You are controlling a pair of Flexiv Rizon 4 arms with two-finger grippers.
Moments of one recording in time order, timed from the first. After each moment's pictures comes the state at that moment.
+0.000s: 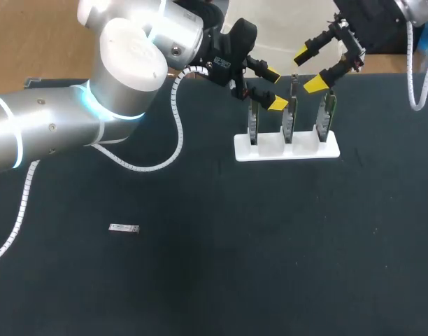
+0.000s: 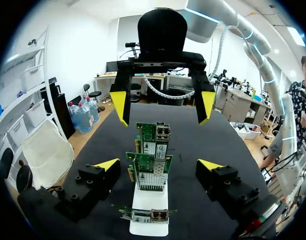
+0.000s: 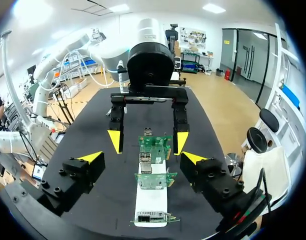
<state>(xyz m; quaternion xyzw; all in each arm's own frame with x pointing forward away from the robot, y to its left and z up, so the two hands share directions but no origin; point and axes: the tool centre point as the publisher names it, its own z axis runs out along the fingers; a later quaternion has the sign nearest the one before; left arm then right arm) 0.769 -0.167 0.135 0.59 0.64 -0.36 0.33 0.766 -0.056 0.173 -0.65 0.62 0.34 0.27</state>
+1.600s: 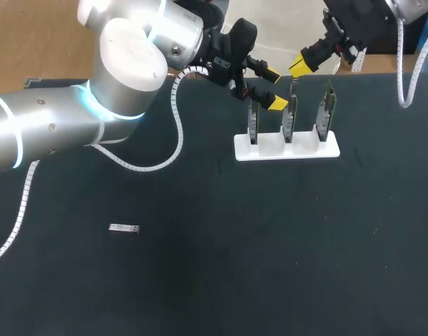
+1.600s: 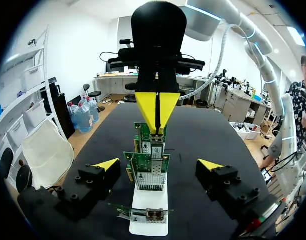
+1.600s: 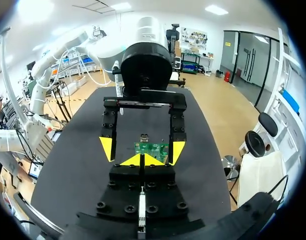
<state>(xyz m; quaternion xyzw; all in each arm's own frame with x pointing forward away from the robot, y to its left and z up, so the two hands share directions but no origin) 0.769 -0.167 0.135 0.59 0.64 -0.36 0.33 0.774 -0.038 0.171 -0.66 0.62 0.33 0.28</state>
